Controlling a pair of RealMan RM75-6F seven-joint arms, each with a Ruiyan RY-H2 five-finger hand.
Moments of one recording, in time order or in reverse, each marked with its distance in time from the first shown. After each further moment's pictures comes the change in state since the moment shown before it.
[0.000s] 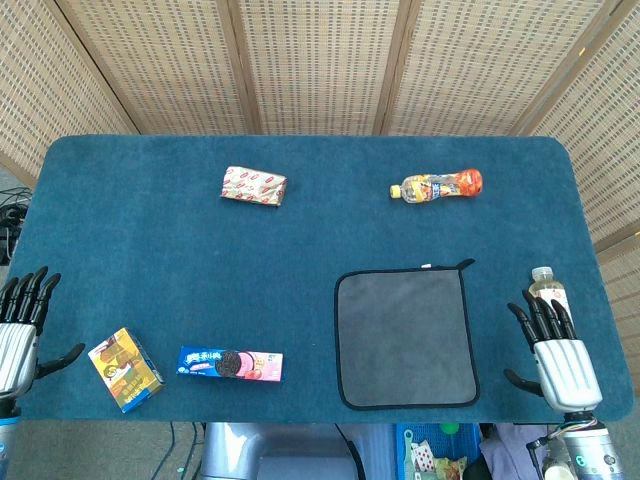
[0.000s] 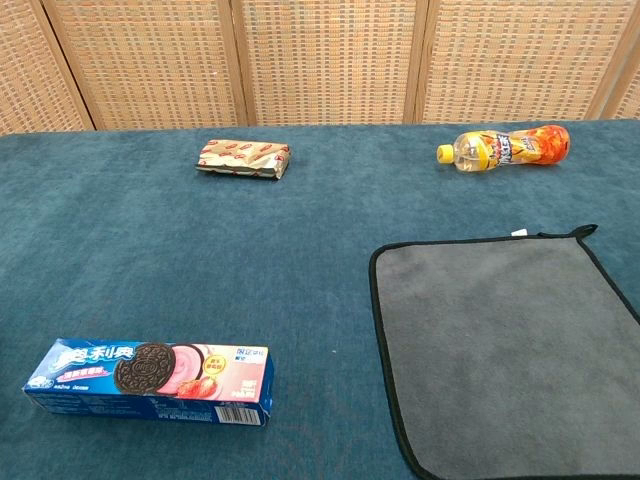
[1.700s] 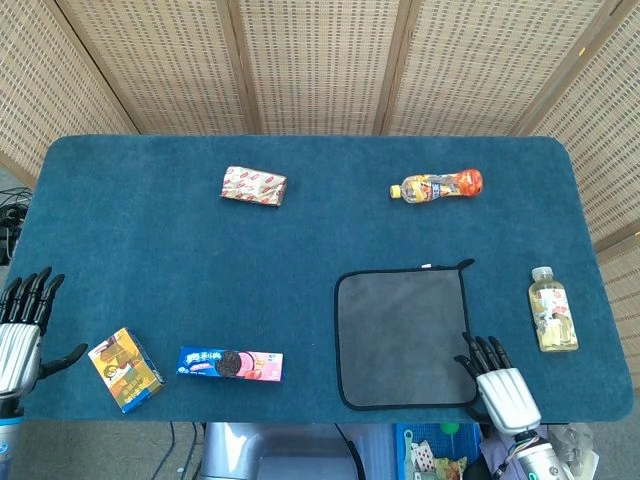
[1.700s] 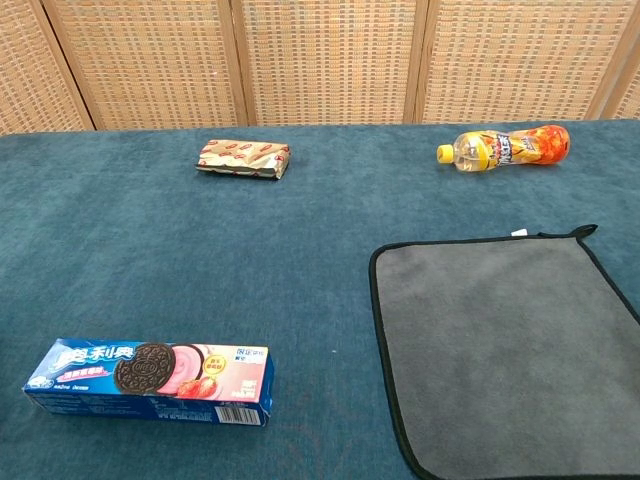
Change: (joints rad) left arm -0.002 -0.007 0.001 0.001 0.005 -0.003 0.016; right arm 0.000 -0.223 -0.103 0.225 -0.075 -0.127 -0.045
